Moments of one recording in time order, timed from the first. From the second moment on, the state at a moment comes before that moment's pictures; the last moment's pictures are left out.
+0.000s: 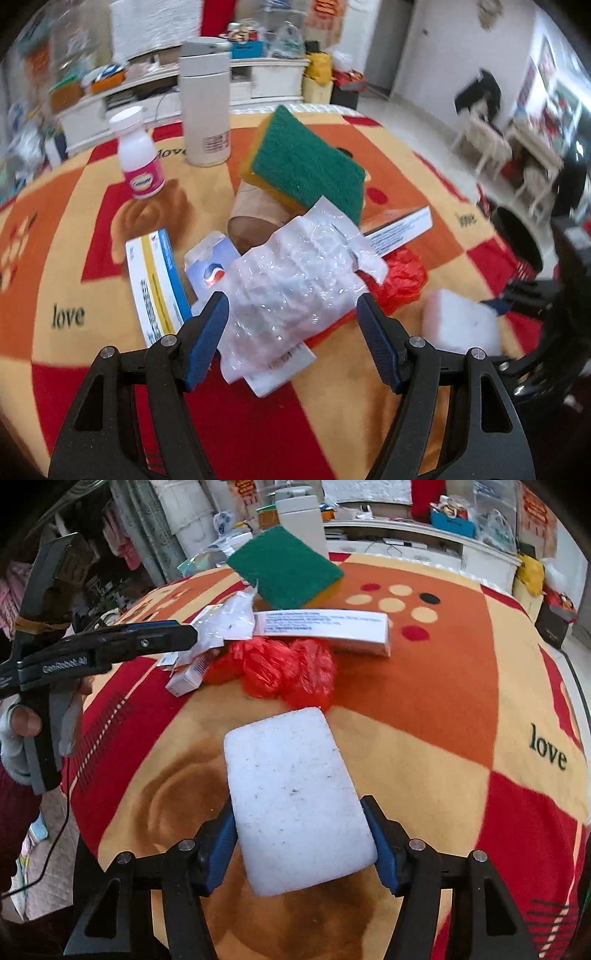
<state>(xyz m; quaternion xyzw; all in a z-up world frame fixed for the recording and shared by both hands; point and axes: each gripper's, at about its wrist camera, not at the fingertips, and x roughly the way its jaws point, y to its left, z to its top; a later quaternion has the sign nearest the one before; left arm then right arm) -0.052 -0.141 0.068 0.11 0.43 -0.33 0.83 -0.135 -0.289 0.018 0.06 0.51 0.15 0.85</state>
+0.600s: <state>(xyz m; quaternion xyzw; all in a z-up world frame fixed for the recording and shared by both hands) -0.028 -0.146 0.072 0.20 0.43 -0.42 0.77 -0.131 -0.289 0.022 0.06 0.52 0.14 0.84</state>
